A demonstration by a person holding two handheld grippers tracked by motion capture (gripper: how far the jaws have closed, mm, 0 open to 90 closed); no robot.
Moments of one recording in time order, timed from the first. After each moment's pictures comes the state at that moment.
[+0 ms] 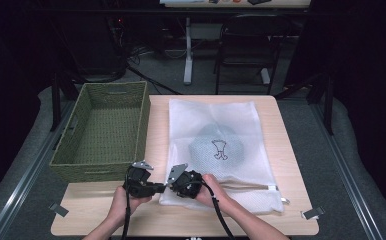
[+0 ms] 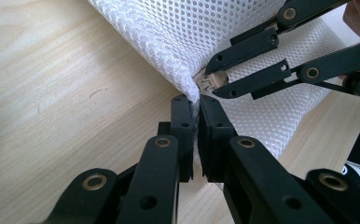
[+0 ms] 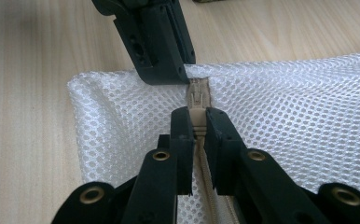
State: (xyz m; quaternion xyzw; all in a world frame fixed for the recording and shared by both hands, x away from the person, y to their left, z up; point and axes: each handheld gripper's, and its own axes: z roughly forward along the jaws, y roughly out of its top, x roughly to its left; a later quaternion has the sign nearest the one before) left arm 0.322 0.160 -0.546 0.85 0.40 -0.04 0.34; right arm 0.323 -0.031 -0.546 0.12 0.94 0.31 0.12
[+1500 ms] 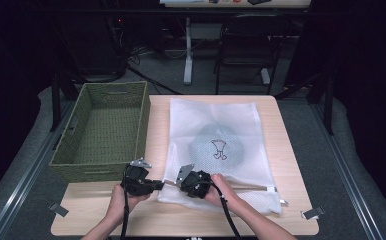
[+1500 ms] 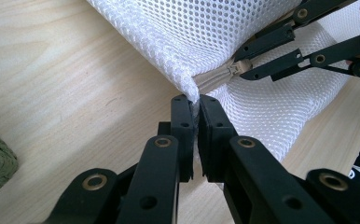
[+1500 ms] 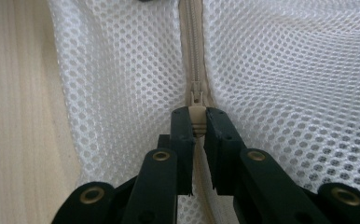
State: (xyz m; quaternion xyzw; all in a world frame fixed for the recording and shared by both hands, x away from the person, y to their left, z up) left arm 0.324 0.165 -0.540 0.85 0.40 -0.02 0.35; right arm 0.323 -0.053 -0.547 0.13 0.95 0.26 0.13
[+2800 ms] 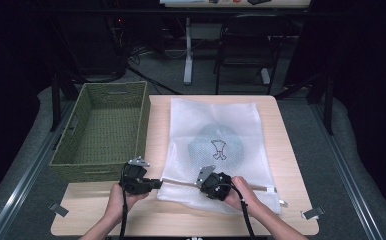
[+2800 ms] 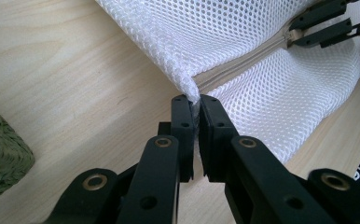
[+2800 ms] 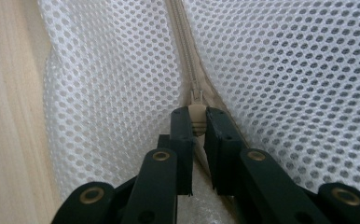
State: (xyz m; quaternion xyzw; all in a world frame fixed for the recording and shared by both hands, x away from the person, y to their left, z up) left arm 0.326 0.169 -0.539 0.84 0.41 -0.01 0.35; right arm 0.313 -0.107 -0.542 0.17 0.95 0.23 0.14
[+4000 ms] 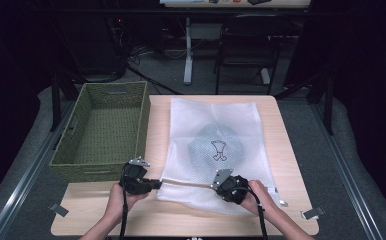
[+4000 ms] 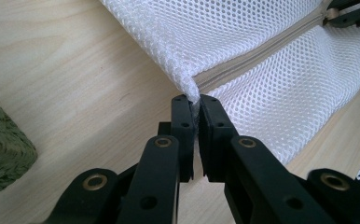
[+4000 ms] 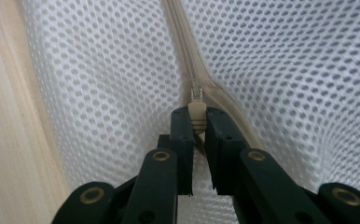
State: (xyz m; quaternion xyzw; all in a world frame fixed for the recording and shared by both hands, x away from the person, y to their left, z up) left arm 0.326 0.168 -0.539 0.84 0.42 -0.02 0.34; right arm 0.301 -0.150 -0.538 0.19 0.95 0.22 0.16
